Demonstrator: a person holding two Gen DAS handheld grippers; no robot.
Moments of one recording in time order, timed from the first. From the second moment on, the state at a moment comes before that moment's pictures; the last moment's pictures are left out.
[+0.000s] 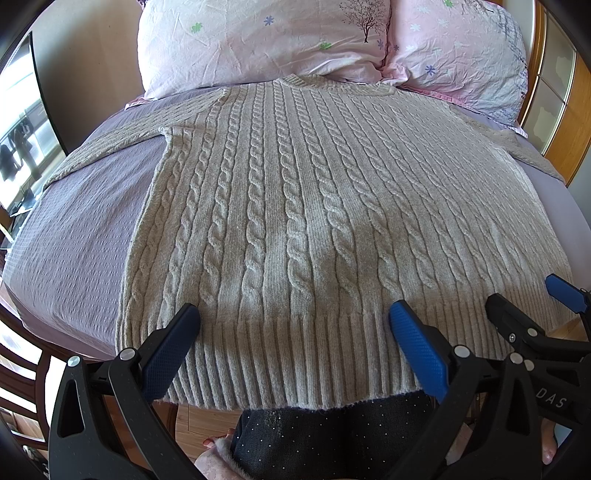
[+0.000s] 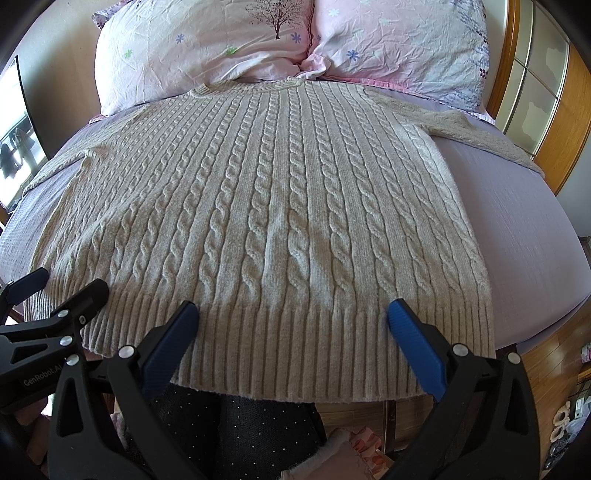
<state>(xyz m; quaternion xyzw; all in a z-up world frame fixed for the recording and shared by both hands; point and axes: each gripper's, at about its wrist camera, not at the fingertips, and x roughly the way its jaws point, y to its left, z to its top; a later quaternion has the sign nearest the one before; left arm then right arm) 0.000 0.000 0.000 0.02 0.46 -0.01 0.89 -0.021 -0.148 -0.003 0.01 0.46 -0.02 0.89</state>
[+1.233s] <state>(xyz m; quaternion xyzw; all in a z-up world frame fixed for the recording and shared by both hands) 0.067 0.084 0.051 -0.12 0.34 -0.07 0.93 0.115 -0.530 0.016 0.39 0.35 -0.20 0.83</state>
